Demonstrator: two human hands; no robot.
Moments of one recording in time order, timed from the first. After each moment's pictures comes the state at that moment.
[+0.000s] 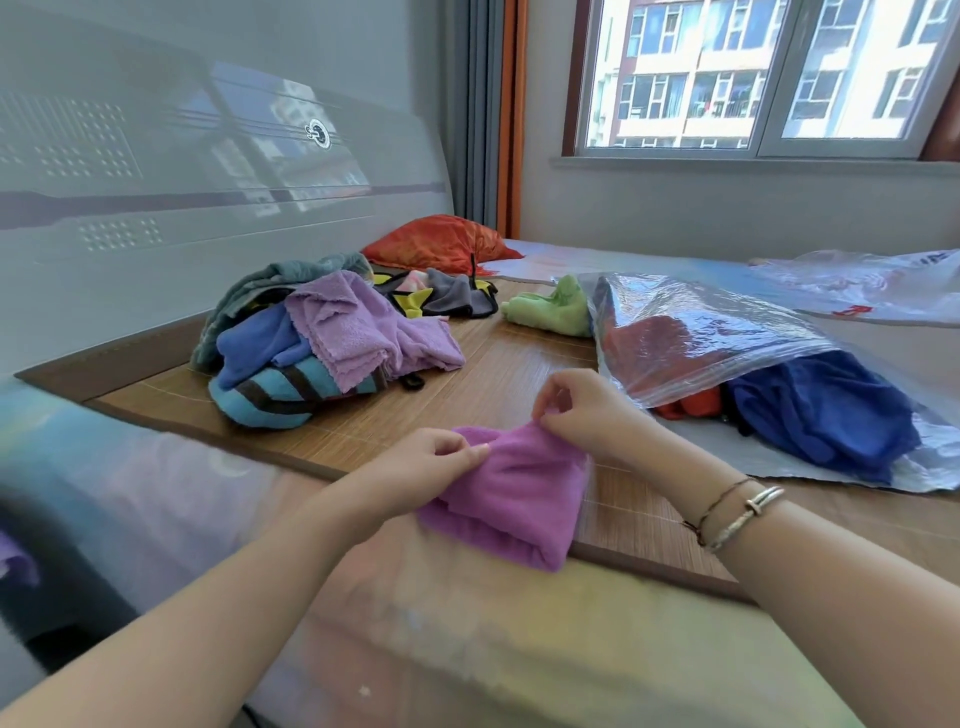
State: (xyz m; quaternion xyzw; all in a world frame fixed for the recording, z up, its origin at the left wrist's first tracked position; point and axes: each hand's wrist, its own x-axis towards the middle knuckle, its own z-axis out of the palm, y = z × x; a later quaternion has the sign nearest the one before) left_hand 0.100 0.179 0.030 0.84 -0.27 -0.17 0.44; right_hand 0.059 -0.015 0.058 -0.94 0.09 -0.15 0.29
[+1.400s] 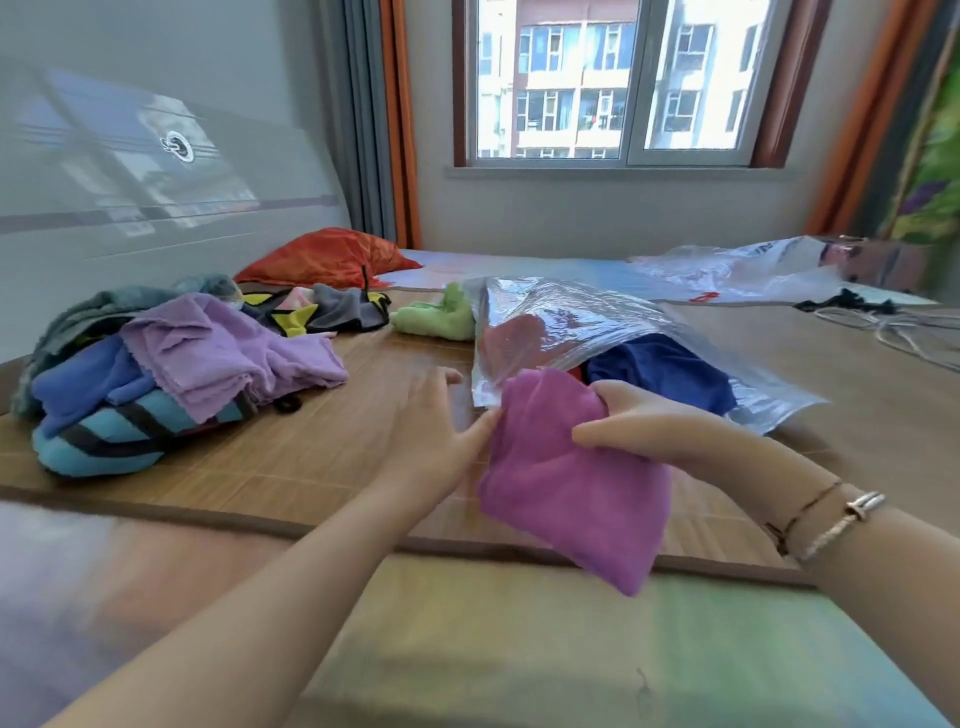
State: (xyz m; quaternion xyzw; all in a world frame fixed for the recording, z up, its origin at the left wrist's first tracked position) left_hand 0.058 0.054 0.035 0.82 -0.34 0.09 0.45; right_hand -0.068 -0.112 0.083 -0.91 0.20 -0.04 0.36
